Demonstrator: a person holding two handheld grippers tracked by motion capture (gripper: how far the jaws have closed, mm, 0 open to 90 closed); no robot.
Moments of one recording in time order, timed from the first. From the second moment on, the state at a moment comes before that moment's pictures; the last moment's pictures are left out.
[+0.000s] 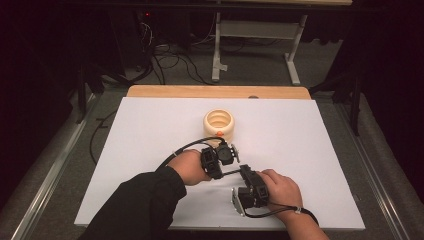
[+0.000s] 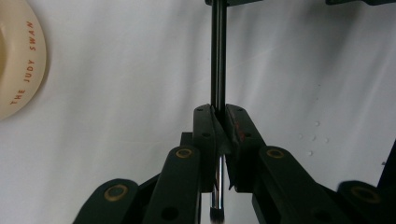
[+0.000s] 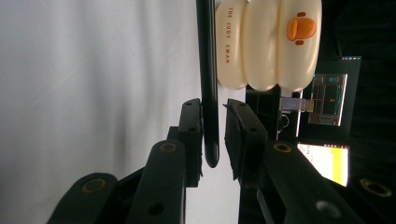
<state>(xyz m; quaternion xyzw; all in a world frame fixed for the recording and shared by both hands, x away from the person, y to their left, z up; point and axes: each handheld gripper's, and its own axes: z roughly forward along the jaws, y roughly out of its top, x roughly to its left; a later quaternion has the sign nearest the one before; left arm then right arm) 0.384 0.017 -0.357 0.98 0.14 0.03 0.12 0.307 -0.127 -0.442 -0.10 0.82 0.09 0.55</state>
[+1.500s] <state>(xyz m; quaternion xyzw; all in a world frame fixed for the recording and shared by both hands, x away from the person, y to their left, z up) 0.386 0.020 -0.354 0.98 0.15 0.02 0.12 0.306 -0.126 -0.443 -0.11 0.82 0.07 0.55</state>
